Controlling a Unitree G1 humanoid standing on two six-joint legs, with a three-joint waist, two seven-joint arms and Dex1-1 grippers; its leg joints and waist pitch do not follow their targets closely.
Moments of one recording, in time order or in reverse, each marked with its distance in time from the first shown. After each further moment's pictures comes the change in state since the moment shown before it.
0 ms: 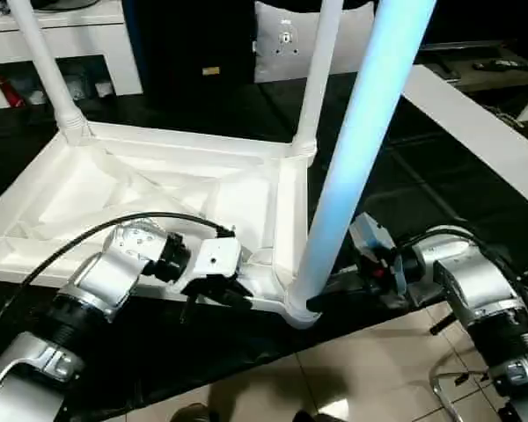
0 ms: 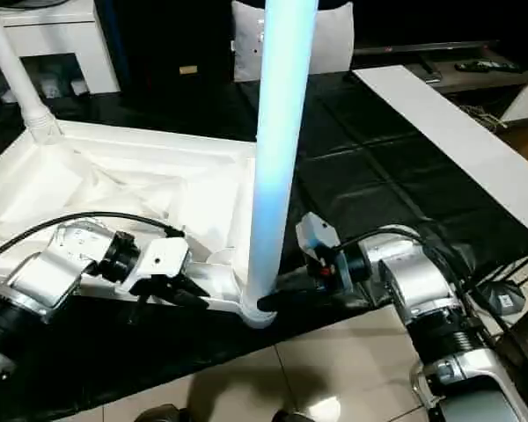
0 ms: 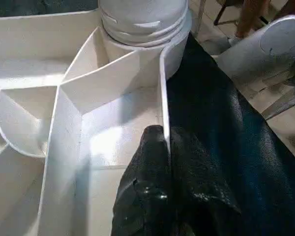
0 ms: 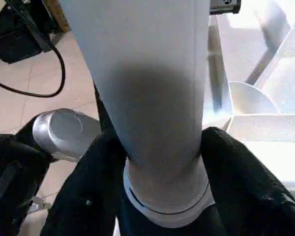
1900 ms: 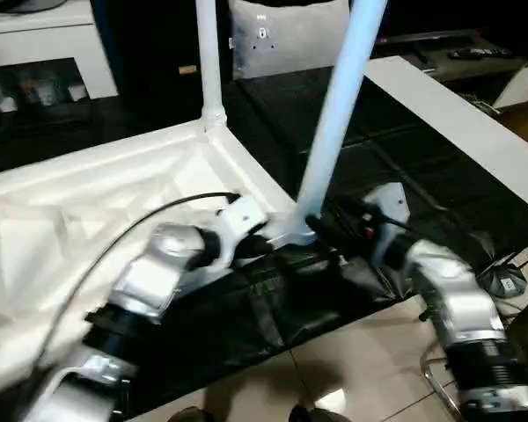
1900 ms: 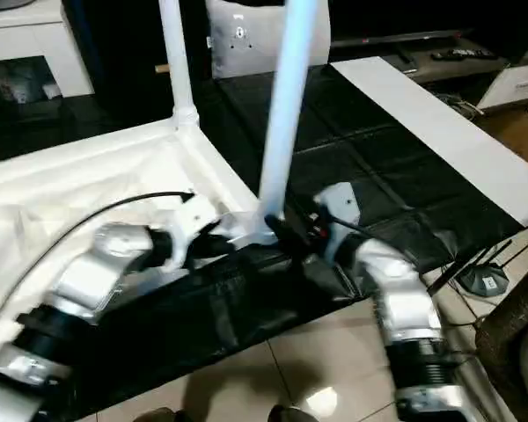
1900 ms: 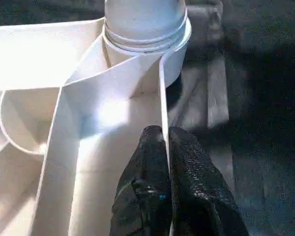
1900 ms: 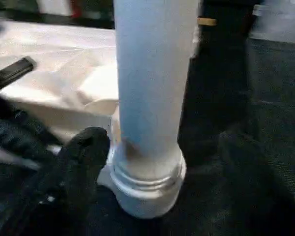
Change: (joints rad) left arm 0.019 -0.212 0.128 -0.085 0.071 0.416 0.514; right arm 0.129 0.173 -0.236 -0.111 -0.047 -0.008 -0.674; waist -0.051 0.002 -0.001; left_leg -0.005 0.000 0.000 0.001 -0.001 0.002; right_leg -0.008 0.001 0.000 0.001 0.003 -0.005
